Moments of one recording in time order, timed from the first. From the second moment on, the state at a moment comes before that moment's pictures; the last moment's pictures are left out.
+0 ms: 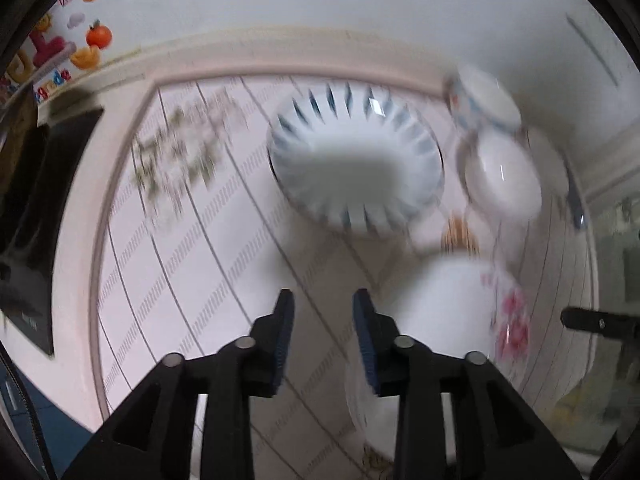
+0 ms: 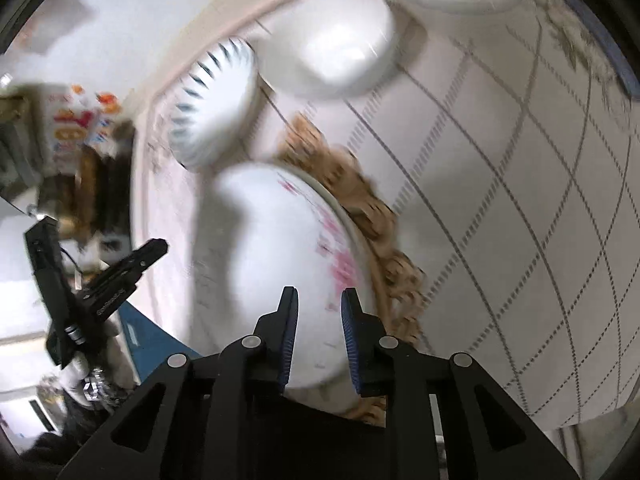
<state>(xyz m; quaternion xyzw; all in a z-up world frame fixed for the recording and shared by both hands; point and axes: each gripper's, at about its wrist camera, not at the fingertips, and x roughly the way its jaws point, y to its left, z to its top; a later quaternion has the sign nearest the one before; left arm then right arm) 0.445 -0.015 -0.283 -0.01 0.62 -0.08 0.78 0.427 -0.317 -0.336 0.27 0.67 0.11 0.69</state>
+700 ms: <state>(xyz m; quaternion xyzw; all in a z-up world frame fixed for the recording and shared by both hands) 0.609 0.000 -0.375 -0.02 0.65 -0.15 0.74 0.571 -0.244 -0.408 0.30 0.62 0.00 0.72</state>
